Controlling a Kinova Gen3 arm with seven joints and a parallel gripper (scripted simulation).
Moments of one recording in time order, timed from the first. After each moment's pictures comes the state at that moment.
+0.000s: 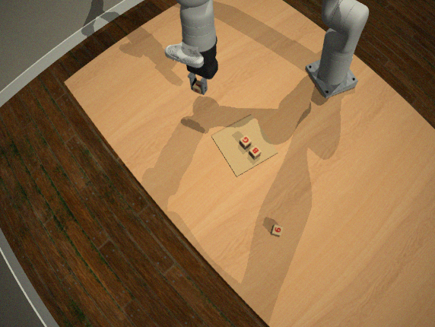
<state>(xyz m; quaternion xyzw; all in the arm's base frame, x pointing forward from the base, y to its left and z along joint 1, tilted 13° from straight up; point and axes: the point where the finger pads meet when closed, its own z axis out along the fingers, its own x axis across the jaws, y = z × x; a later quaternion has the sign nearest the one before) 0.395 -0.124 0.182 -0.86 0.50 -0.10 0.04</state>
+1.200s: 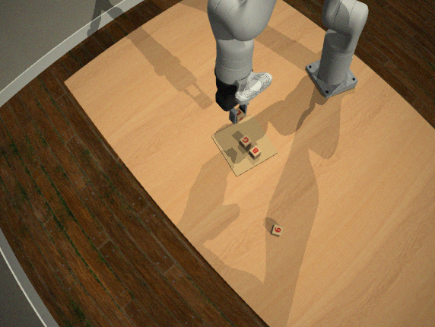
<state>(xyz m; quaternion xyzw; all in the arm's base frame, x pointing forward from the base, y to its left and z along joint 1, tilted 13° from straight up) 0.359 0.006 0.175 -0.99 -0.06 -0.11 -0.02</state>
